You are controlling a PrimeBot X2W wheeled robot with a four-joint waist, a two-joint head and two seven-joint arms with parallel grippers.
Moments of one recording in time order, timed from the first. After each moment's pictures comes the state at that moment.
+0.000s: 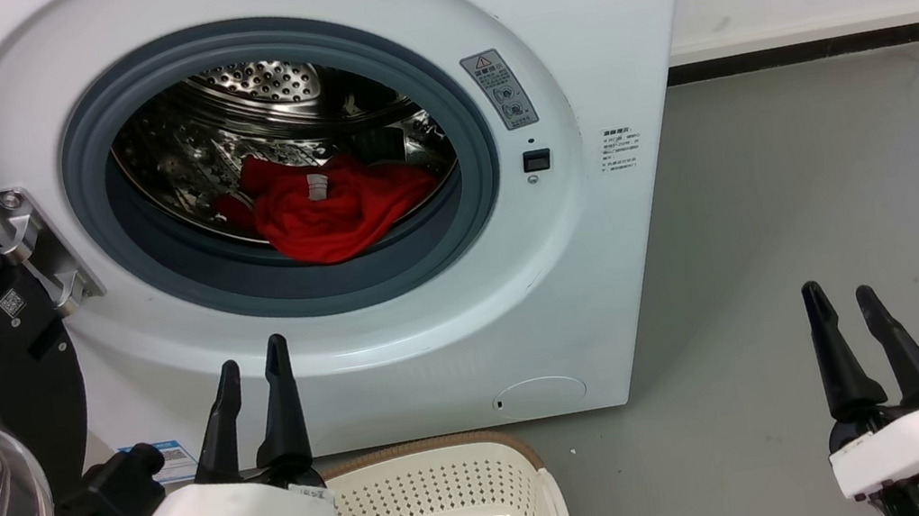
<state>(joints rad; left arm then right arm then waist) -0.09 0.05 -0.04 0.10 -0.68 -0.08 -0.13 -0.01 -0.05 -0.02 0.07 0.55 0.13 -0.11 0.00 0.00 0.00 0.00</state>
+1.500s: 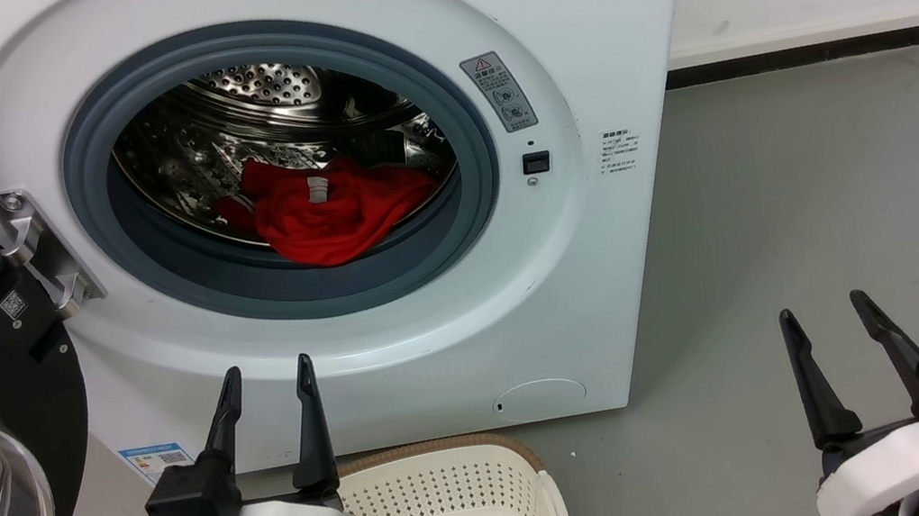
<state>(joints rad) -0.07 0.05 -0.07 0.13 -0.19 -0.03 -0.23 0.03 -0.05 -0.01 0.01 0.06 0.13 -0.11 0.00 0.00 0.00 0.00</state>
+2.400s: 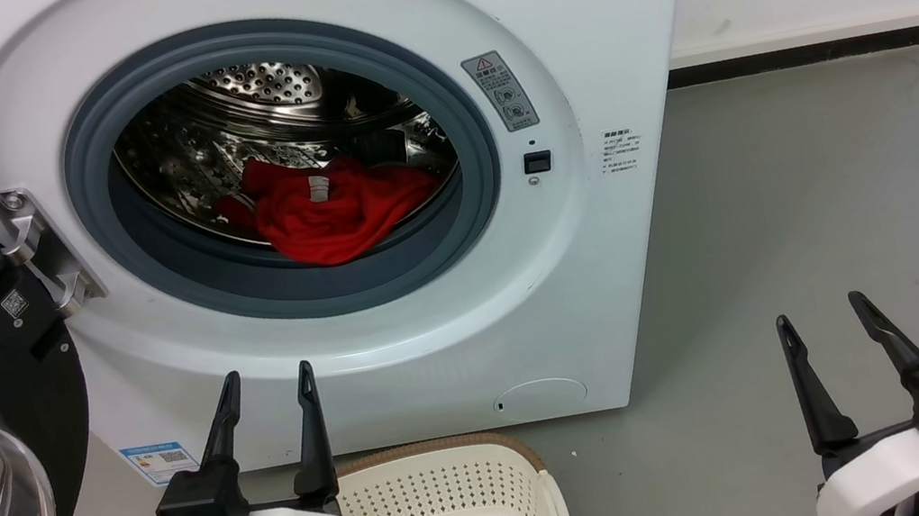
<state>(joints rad) -0.07 0.05 -0.06 0.16 -0.11 -0.02 -0.26 0.04 -0.05 -0.01 0.00 -0.05 0.13 -0.13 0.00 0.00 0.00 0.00</state>
